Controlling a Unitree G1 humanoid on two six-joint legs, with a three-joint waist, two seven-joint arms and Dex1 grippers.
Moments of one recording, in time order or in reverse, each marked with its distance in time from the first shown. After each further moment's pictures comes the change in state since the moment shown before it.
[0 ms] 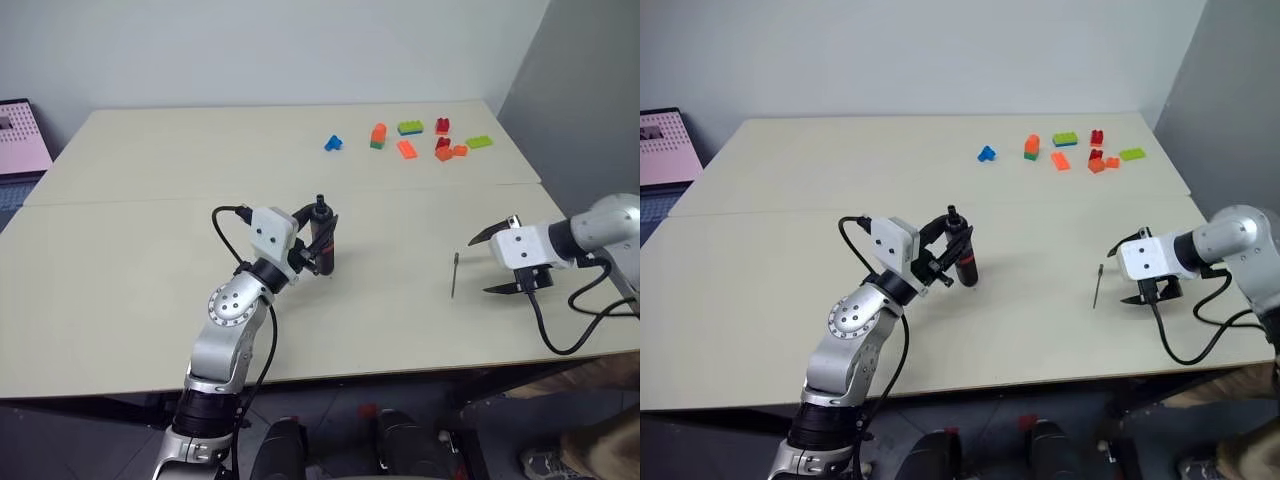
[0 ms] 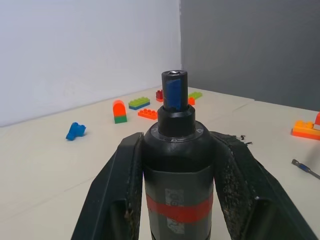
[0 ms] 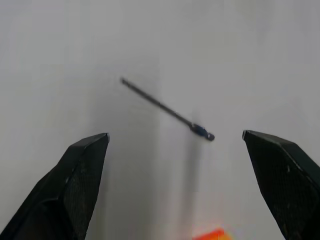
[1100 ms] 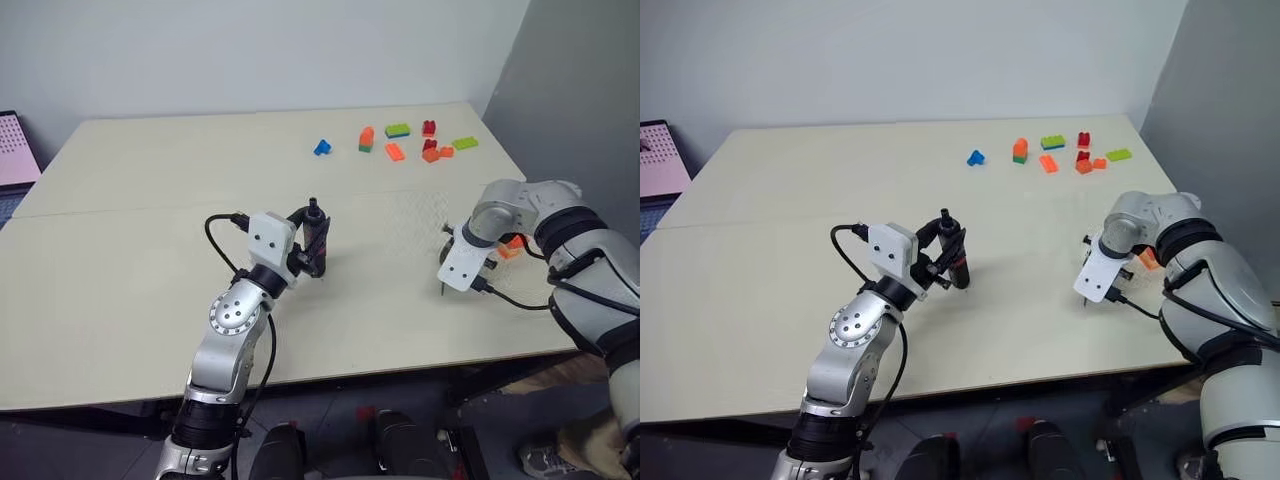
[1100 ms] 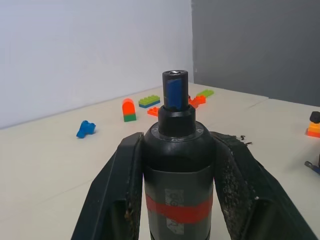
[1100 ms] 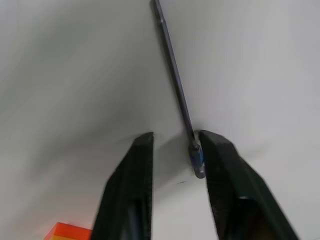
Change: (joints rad) left arm 0.048 -0.005 -0.009 -0.043 0.035 0.003 0.084; right arm -0.451 0.409 0.395 0.705 -0.695 -0.522 -0.376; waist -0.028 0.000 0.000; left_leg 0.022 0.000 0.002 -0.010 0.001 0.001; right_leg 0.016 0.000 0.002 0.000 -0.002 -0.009
